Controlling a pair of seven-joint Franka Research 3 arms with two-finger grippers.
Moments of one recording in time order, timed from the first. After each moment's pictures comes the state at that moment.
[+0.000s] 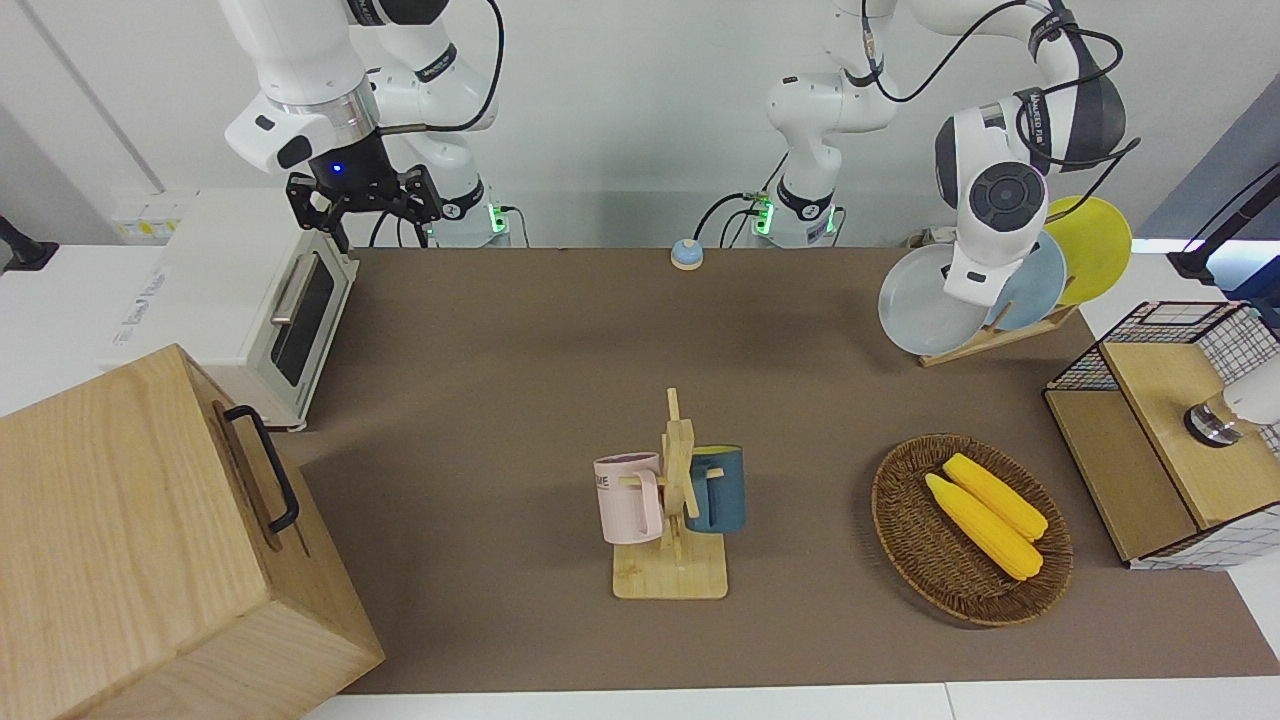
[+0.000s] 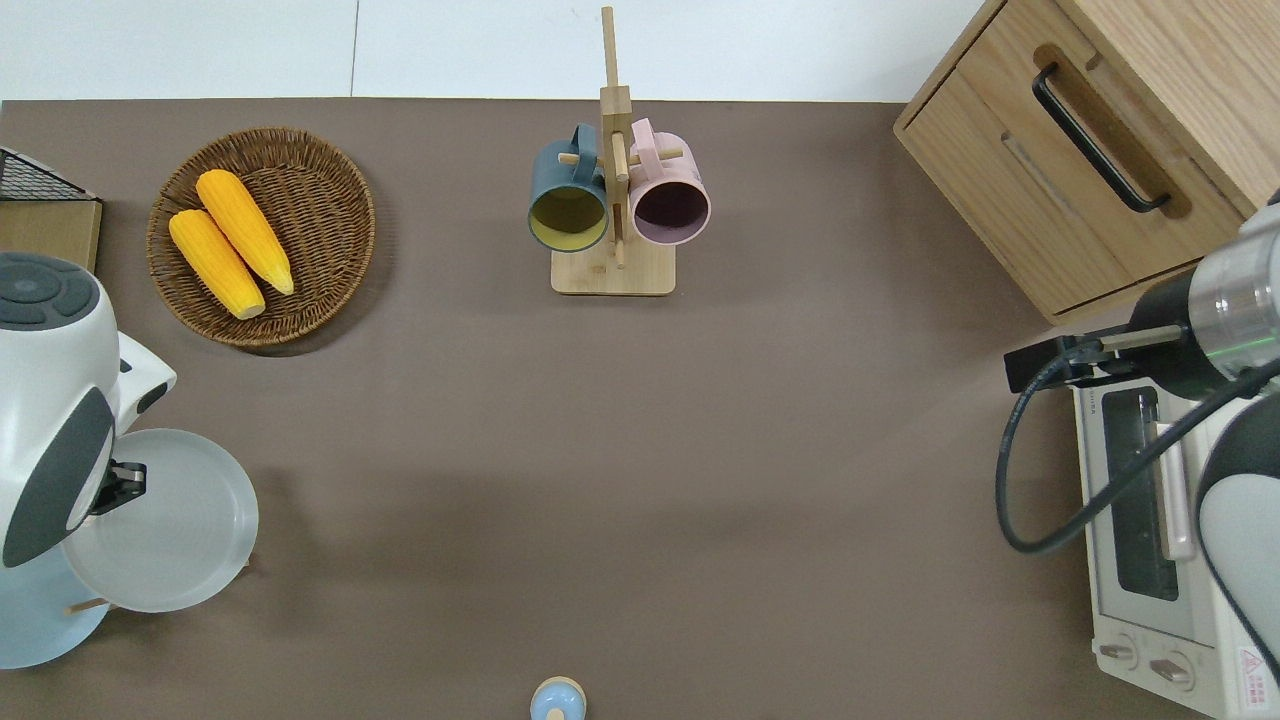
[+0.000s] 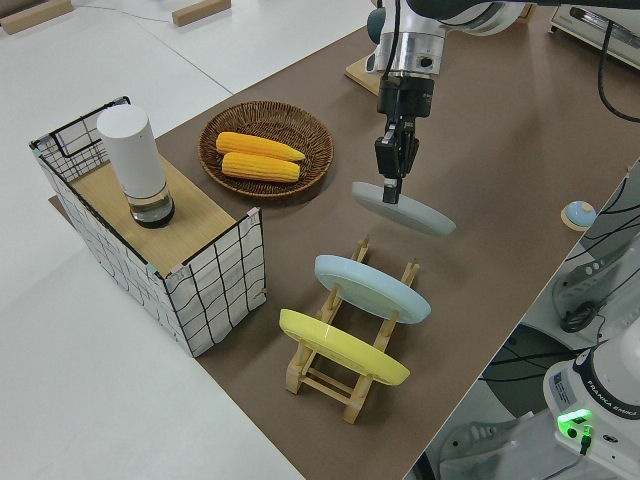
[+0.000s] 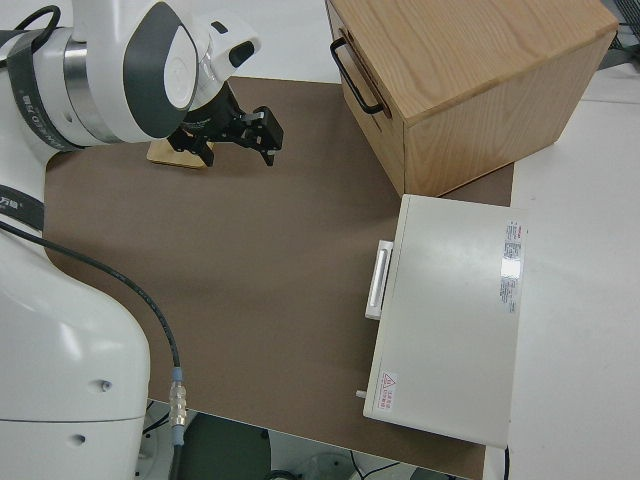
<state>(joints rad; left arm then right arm) -0.02 0.01 0.00 -1.94 0.54 1.47 -0.25 -0.15 0.02 0.28 -1.49 -0.02 1.48 0.04</state>
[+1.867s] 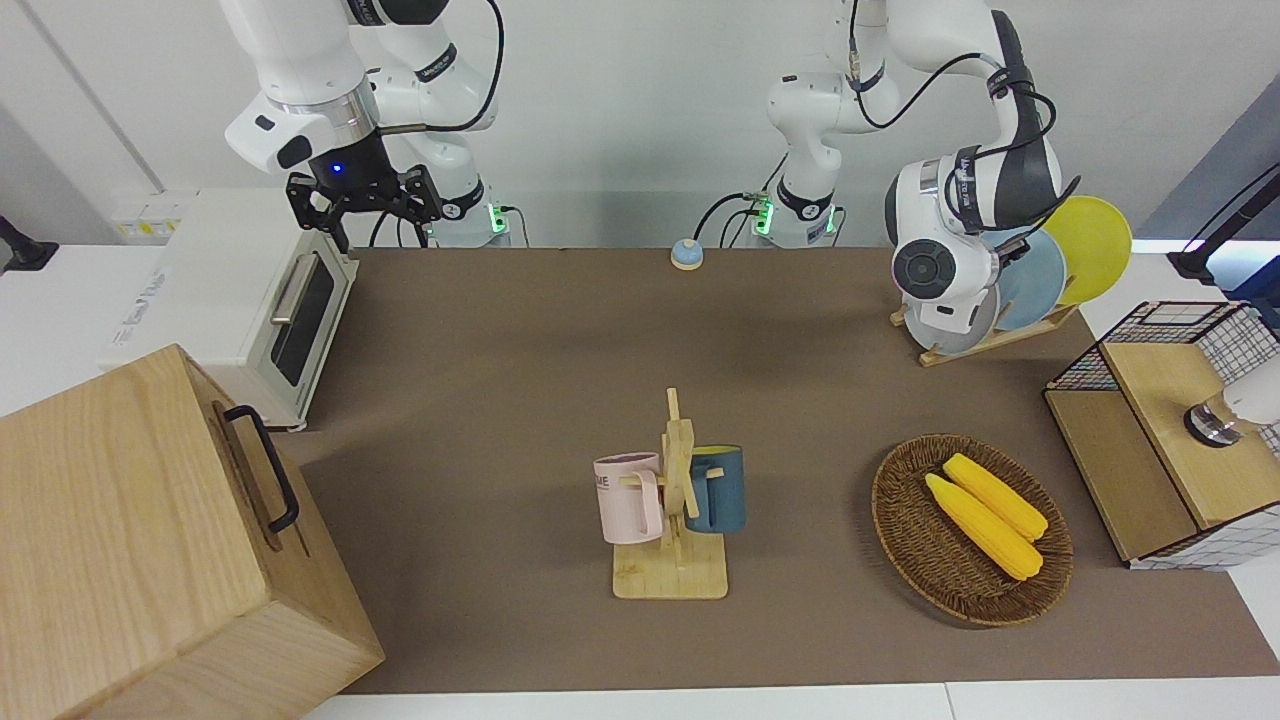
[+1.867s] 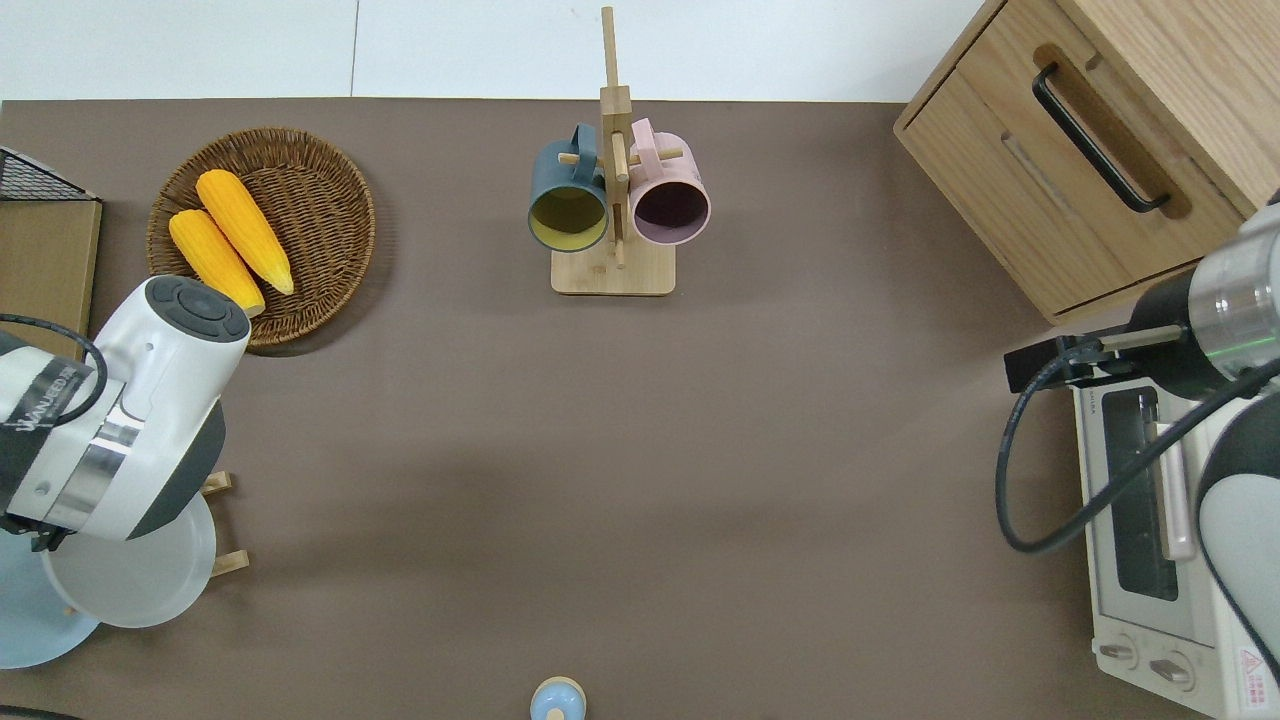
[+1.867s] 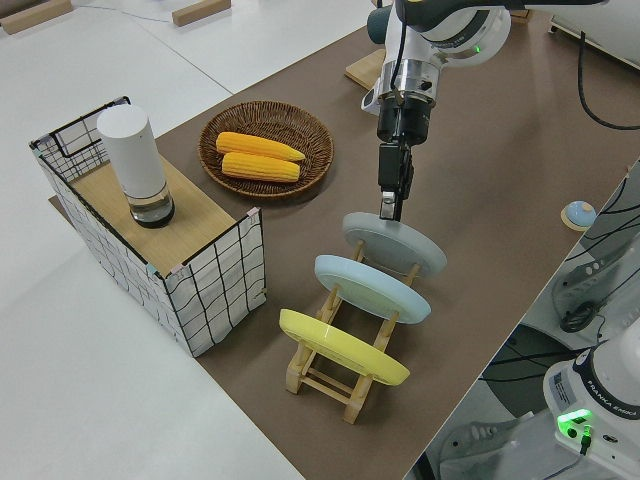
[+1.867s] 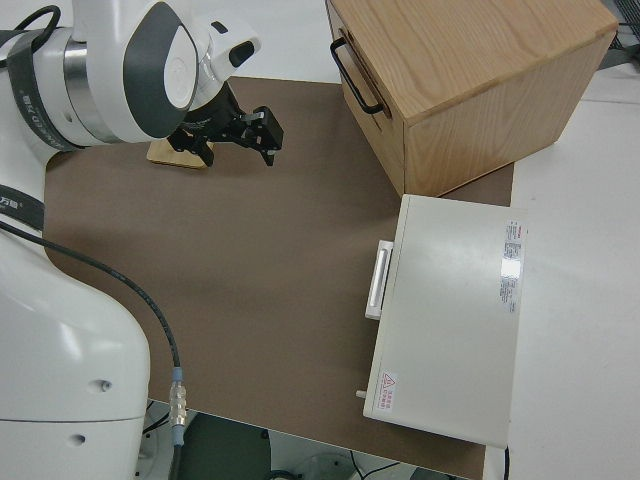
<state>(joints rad) -0.07 0.11 -0.03 -1.99 0.75 1.37 -0.45 -0.15 0.02 0.28 -1.49 -0.02 1.48 0.04</state>
